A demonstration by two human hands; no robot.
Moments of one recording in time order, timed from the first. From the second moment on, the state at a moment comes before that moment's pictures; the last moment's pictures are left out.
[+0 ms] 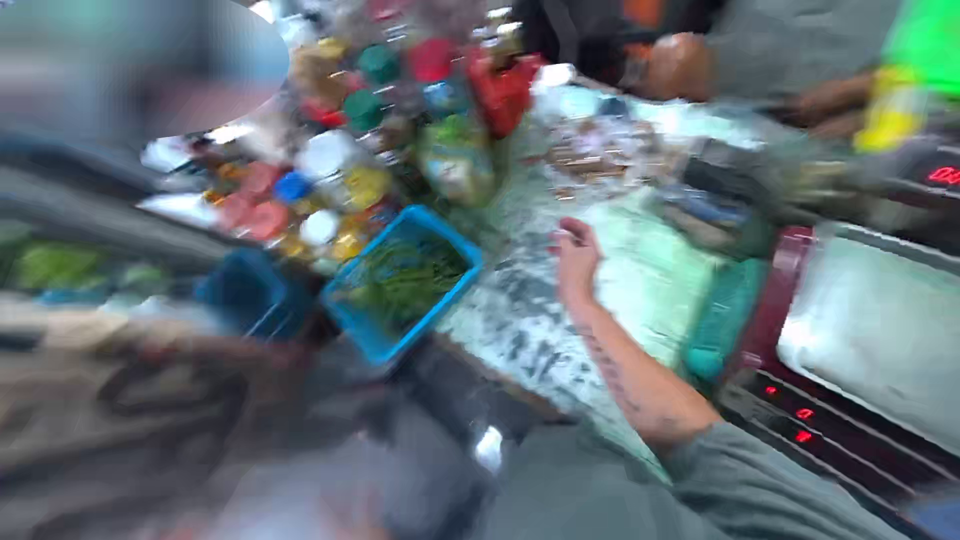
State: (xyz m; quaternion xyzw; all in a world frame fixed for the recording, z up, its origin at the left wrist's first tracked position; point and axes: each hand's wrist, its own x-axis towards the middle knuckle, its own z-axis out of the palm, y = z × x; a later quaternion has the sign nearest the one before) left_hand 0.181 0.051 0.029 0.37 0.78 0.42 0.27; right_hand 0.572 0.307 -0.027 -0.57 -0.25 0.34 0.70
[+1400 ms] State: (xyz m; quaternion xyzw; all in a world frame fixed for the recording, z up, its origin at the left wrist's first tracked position) left_hand 0.242 0.182 -0.046 0.84 0.49 -0.17 0.19; right_hand 0.443 0.072 -0.191 -0.68 -0.71 0.20 0.05
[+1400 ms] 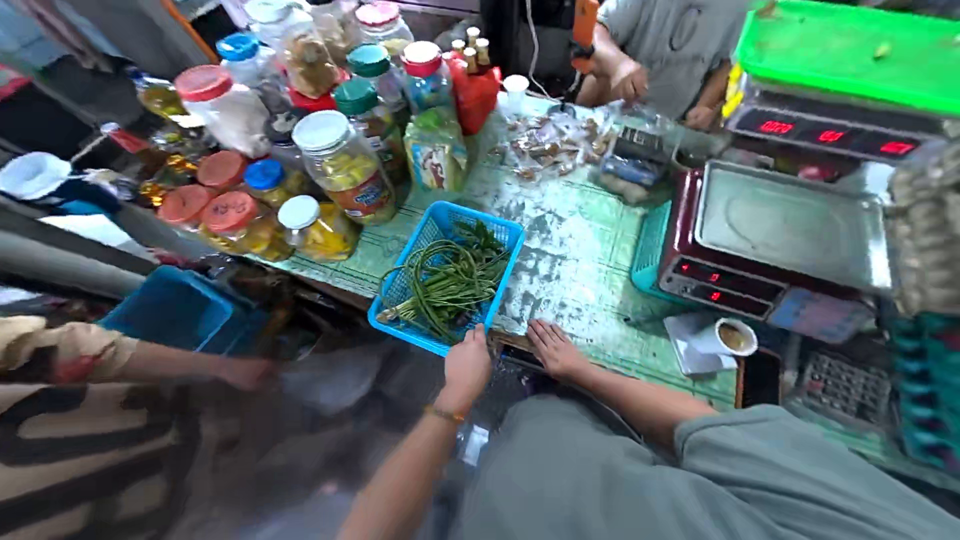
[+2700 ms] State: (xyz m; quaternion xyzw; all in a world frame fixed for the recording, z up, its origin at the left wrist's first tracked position) left_hand 0.345 0.179 -0.045 0.83 0.53 -0.09 0.14; right_hand 0.585 -0.045 -0.001 -0.35 0.06 0.68 0.64
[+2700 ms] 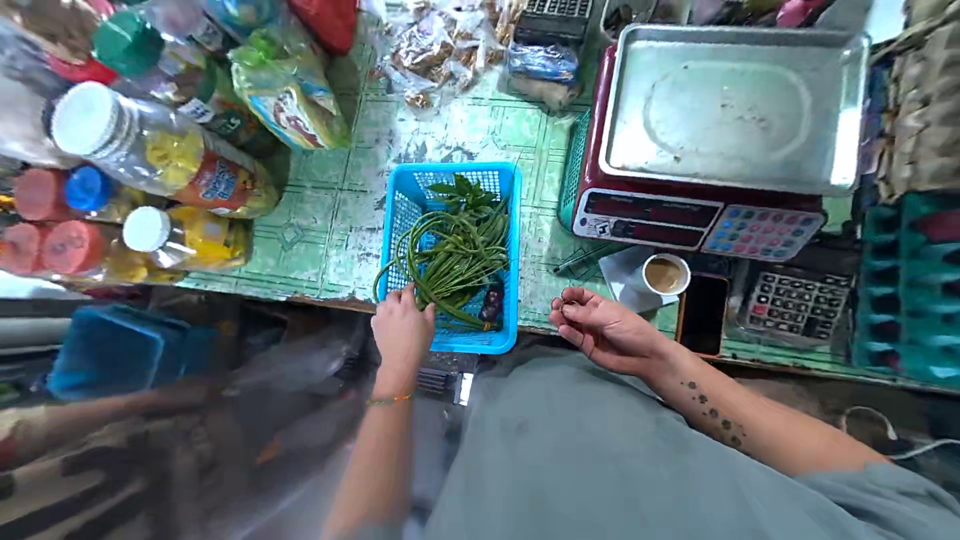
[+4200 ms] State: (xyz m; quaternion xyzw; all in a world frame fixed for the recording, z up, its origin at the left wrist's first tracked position) left_hand 0.322 0.238 -0.045 0.89 0.40 -0.17 0.15; right_hand 0.579 0.192 0.254 -0.55 -0.46 0.31 0.63
